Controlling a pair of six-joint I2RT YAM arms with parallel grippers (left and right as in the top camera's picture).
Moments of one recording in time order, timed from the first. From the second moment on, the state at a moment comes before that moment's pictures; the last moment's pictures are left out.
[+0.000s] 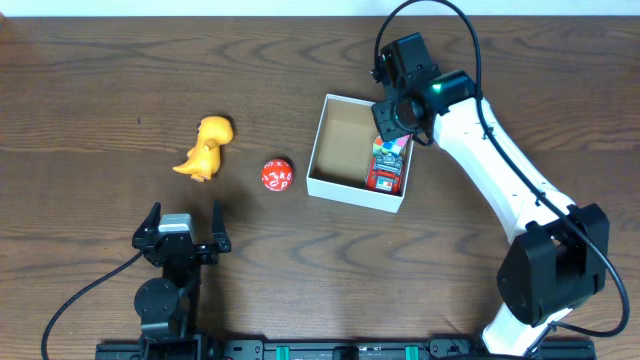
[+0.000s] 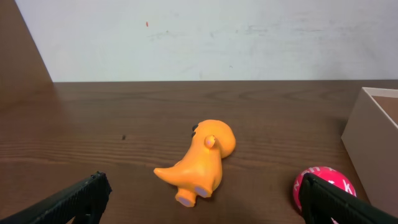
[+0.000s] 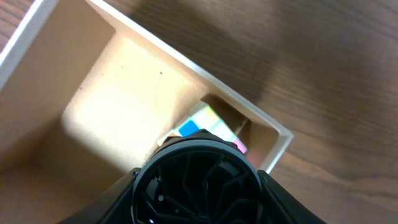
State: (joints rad) left arm 0.06 0.01 0.02 -0.11 0.02 0.03; right arm 0.40 1.86 1.61 -0.90 0.07 0.06
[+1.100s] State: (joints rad) left arm 0.06 0.01 0.02 -0.11 0.02 0.03; right arm 0.40 1.92 1.54 -0.86 0.07 0.03
